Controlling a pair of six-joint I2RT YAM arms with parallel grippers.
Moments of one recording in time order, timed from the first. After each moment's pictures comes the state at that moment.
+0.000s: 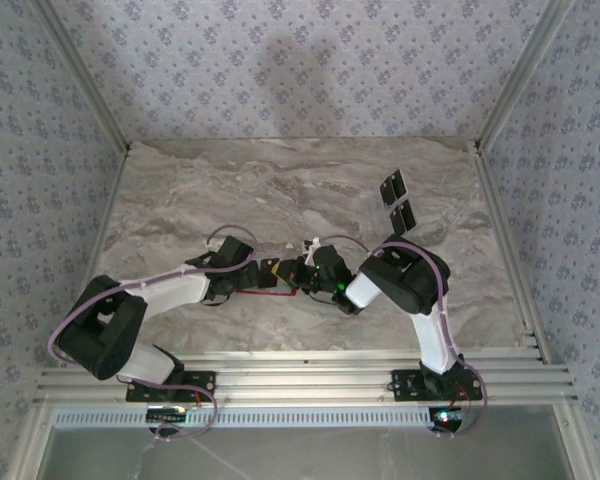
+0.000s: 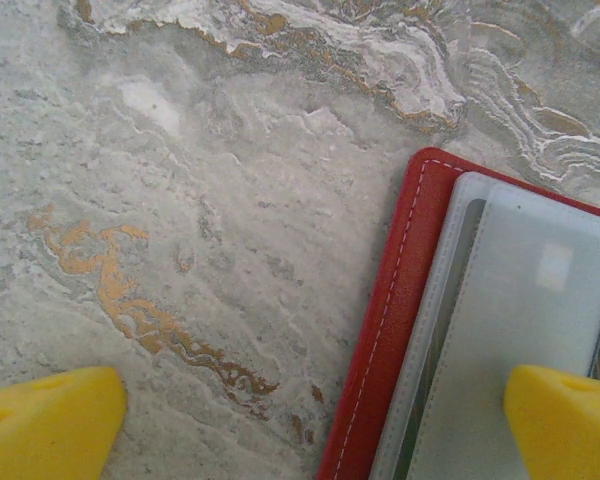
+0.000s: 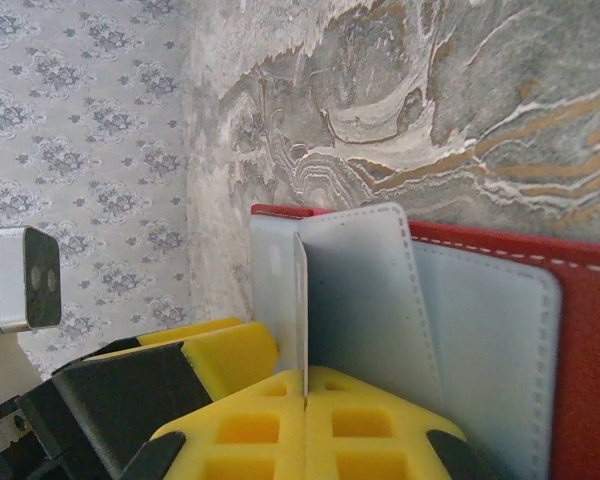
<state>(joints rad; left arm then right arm) -0.60 1.44 0.63 -0.32 -0.27 -0.78 0.80 2.07 0.70 1.02 -0.33 1.30</state>
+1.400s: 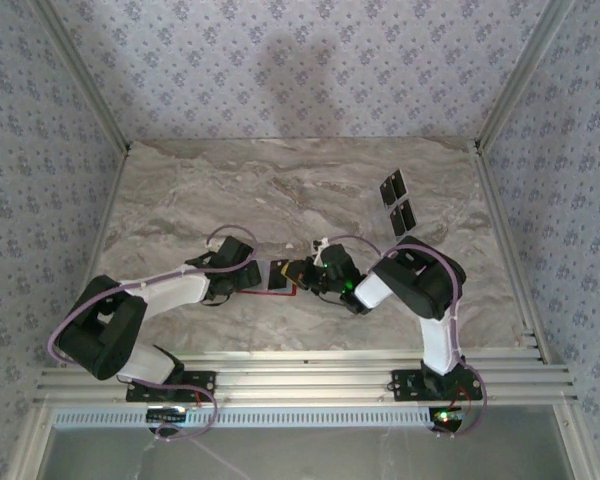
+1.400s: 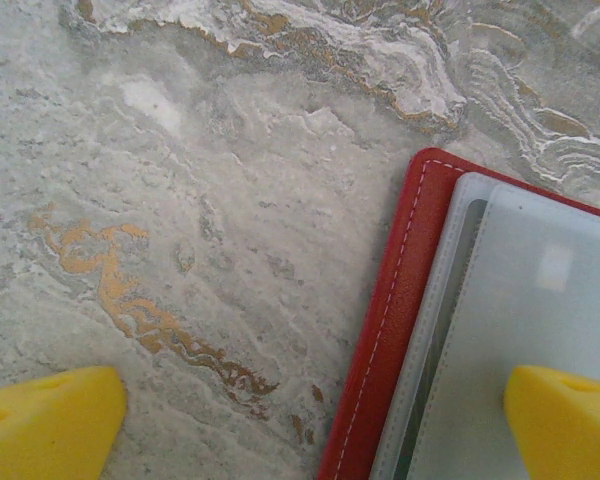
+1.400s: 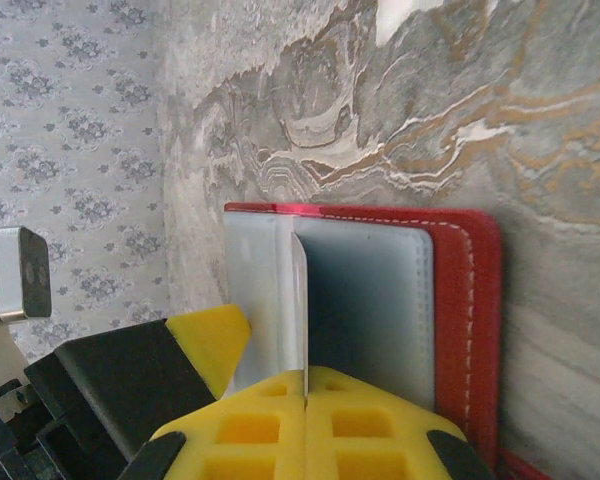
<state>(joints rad) -0.60 1.44 0.63 -0.32 -0.27 -0.78 0.76 1.97 0.63 0.93 -0.34 1.26</state>
